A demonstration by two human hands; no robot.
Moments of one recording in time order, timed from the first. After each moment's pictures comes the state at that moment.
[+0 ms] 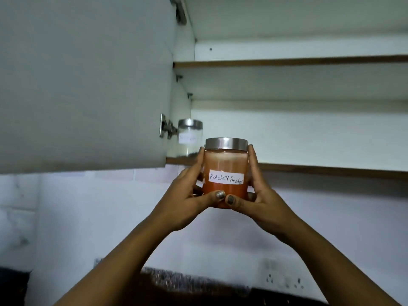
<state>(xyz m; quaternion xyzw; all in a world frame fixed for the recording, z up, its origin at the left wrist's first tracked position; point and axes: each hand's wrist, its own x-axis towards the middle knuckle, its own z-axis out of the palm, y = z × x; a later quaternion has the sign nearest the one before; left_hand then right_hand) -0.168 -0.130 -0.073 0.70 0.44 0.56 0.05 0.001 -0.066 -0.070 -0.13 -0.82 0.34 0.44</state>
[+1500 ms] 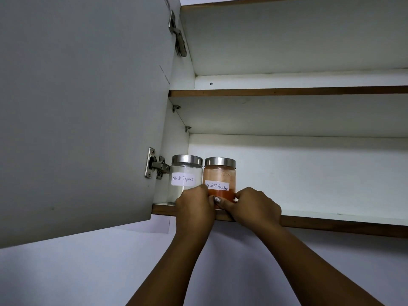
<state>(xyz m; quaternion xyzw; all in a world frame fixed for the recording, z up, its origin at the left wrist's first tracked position) -0.200 0.038 0.019 0.49 0.64 0.50 -0.30 -0.091 0.084 0.034 -0.50 -0.75 -0.07 0.43</state>
